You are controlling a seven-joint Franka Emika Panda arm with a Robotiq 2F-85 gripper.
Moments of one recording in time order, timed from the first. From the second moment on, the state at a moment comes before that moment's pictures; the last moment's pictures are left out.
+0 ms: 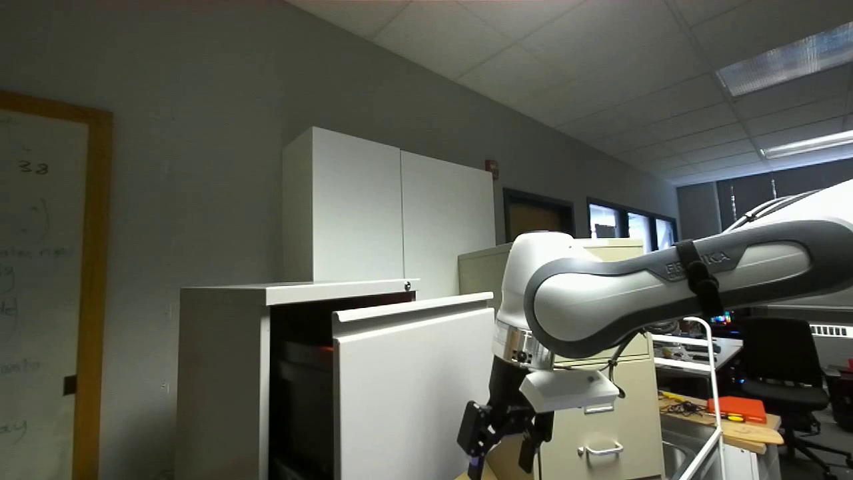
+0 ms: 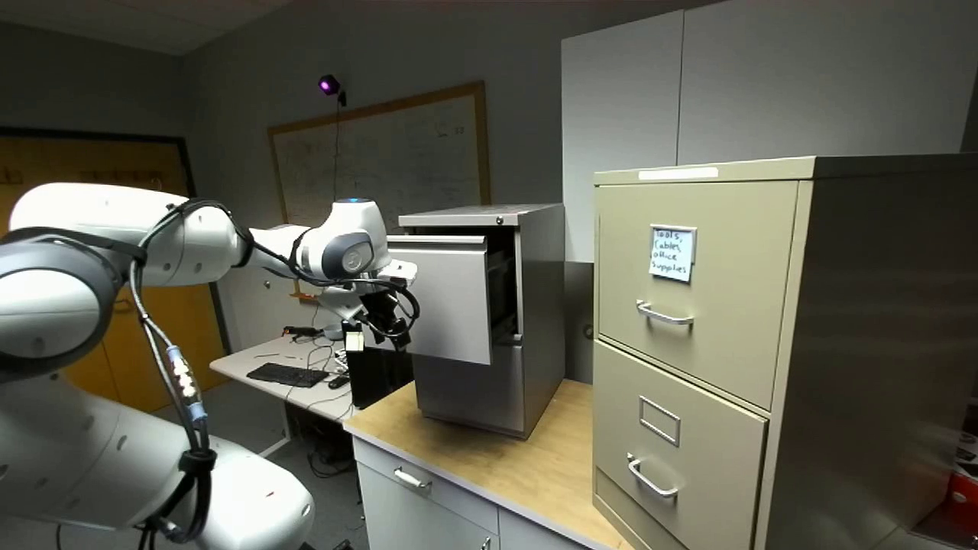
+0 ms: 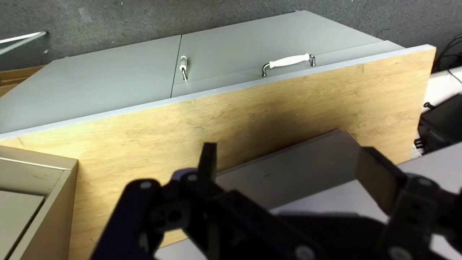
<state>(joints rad) 0.04 -0.69 0.17 -2.51 0.17 2.05 0.35</state>
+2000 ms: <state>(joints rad) -0.08 -0.74 0.49 -2.39 -0.10 2.52 0.99</state>
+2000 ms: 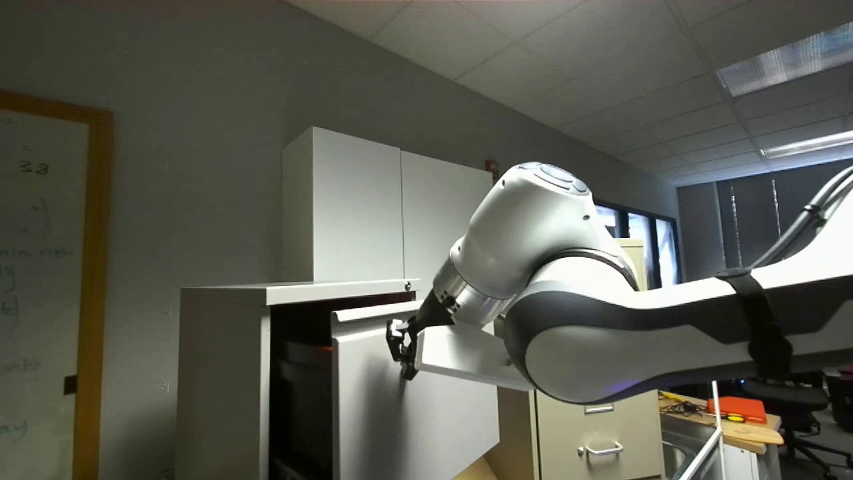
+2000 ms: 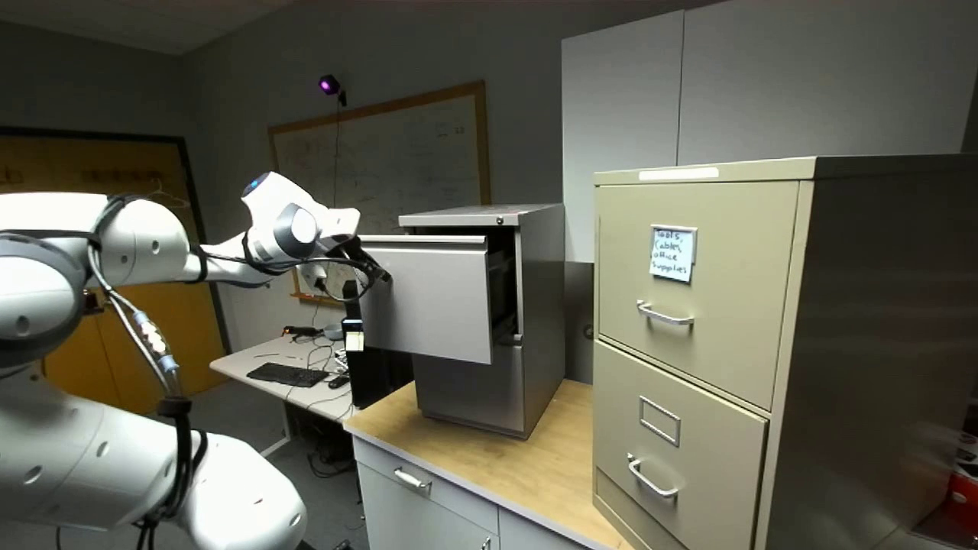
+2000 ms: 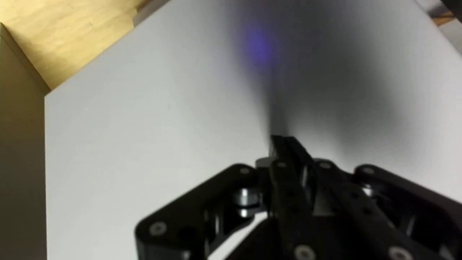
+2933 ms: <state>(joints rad) -0.22 -0.53 0.54 -2.28 -0.14 2.87 1.06</state>
